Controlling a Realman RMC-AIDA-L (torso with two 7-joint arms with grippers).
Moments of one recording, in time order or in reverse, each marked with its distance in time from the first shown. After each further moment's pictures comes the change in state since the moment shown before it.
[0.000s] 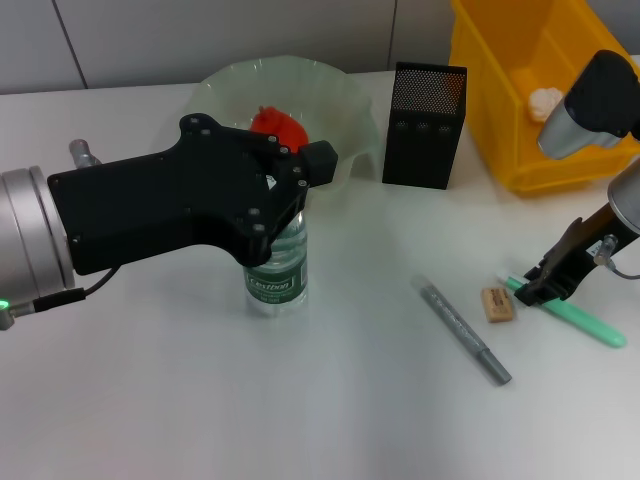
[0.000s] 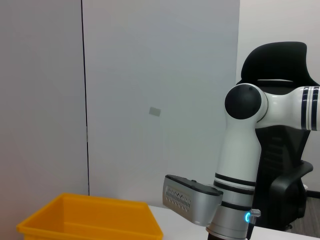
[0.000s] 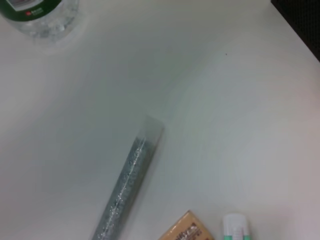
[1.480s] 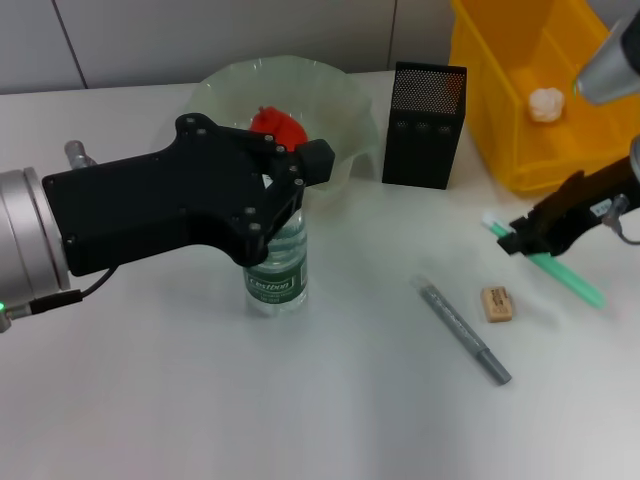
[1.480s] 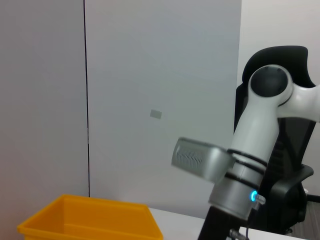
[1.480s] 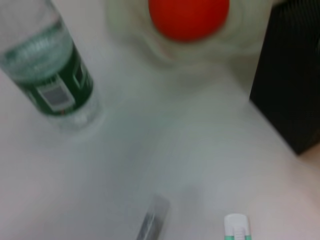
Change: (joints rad) left arm 0.008 0.002 -0.002 0.000 -0.014 0.000 0.001; right arm -0.120 0.046 0.053 -0.336 0.144 0.093 0.007
